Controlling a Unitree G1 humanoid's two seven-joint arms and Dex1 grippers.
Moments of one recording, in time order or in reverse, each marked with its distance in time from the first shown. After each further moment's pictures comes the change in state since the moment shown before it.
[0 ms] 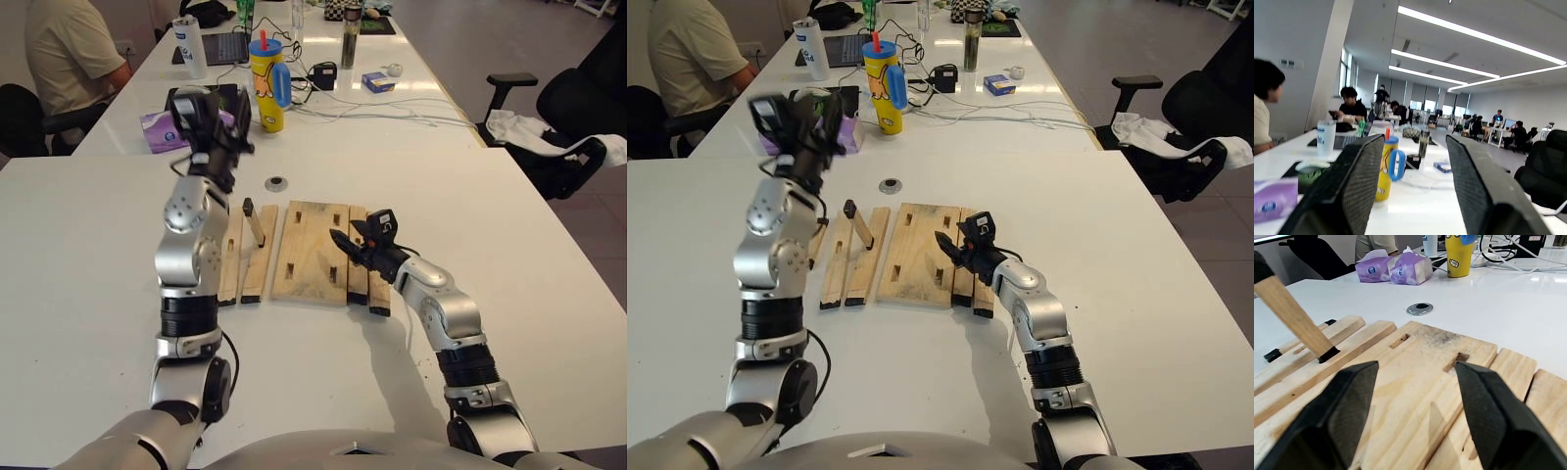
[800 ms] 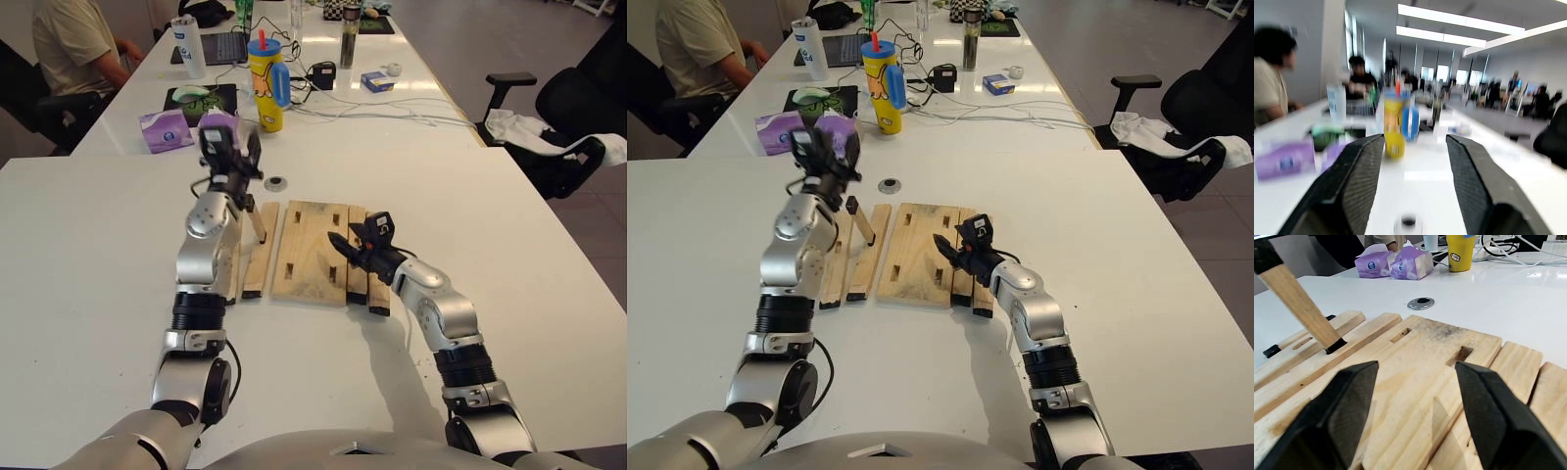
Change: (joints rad) left arm 0.050 -0.012 -0.060 0.139 0.091 -0.057 0.030; right arm 0.001 0.009 0.008 0.019 -0.008 -0.004 0.002
